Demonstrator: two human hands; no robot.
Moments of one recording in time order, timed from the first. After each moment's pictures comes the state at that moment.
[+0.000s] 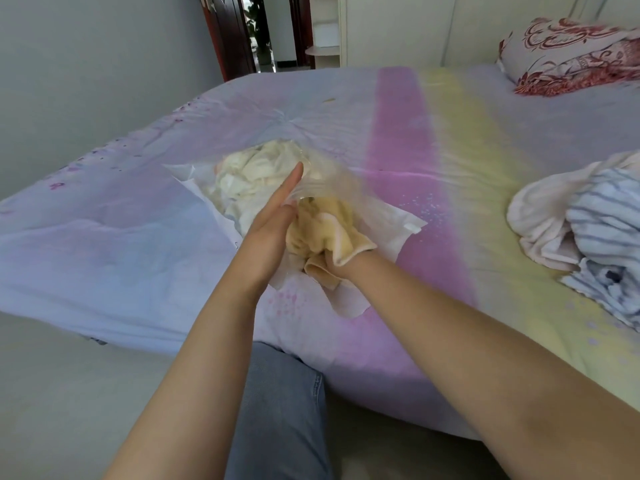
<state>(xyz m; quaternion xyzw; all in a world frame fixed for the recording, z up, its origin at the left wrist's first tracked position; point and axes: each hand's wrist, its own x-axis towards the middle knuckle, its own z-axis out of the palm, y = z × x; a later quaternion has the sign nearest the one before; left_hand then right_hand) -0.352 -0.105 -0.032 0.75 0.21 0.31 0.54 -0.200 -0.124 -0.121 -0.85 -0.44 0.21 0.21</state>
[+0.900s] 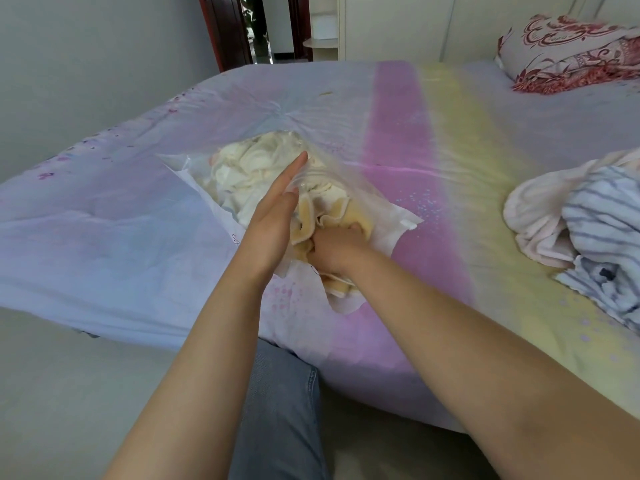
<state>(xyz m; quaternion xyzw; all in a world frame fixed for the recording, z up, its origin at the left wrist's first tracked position) -0.341 -0.108 -0.031 0.75 0.21 0.34 0.53 -0.211 -0.126 -0.102 -0.84 -0.52 0.12 0.13</state>
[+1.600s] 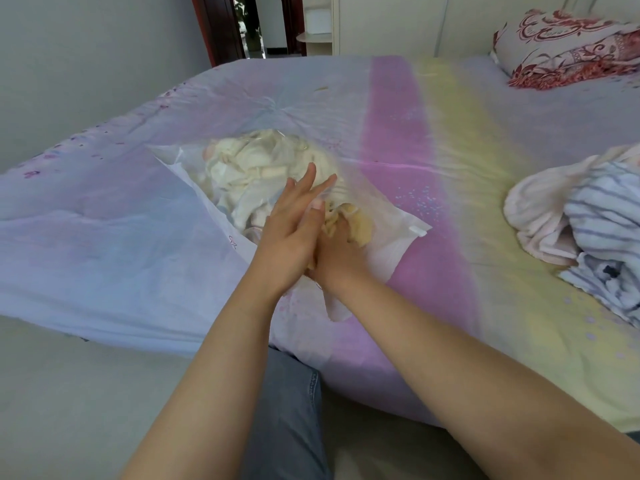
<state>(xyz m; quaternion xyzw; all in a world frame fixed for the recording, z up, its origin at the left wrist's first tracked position) -0.335 -0.116 -0.047 0.83 0.21 0.31 0.42 -0.211 -0.105 -0.160 -0.87 -0.45 0.11 0.19</state>
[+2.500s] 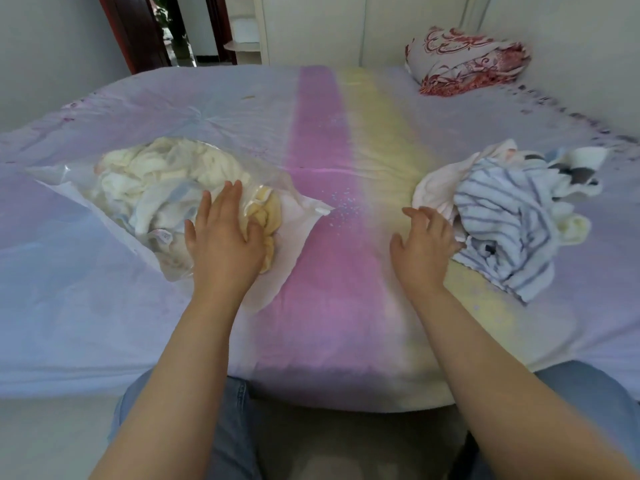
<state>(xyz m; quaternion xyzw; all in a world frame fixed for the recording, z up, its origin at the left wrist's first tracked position) -0.285 -0.137 -0.069 0.85 0.35 0.34 0.21 -0.082 -0.305 -0.148 -0.91 -0.19 -0.20 0.32</state>
